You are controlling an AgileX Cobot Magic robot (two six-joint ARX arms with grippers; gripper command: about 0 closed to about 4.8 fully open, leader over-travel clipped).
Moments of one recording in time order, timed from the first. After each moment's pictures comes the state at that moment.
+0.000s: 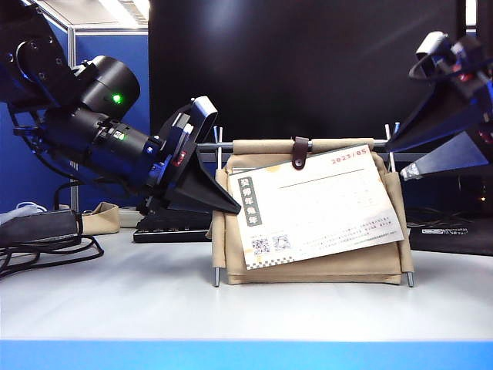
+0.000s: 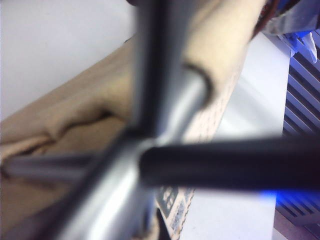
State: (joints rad) left arm -0.42 1.81 0.95 0.14 0.83 0.07; right arm 0.01 1.30 0.70 -0.18 -0.89 -0.11
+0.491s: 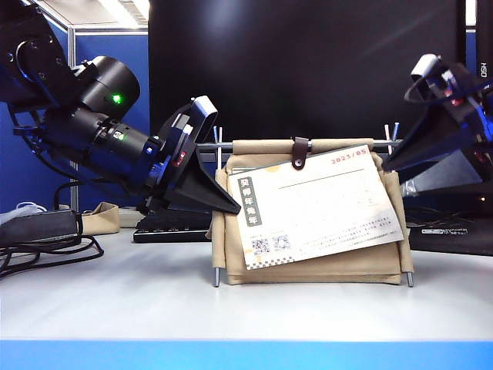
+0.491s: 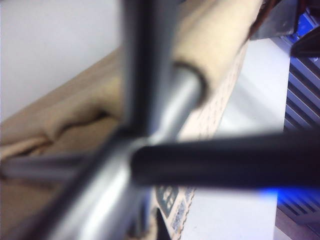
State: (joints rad) left arm -0.42 1.81 0.95 0.13 0.83 0.09; right arm 0.01 1.38 0.70 -0.13 -0.87 -0.11
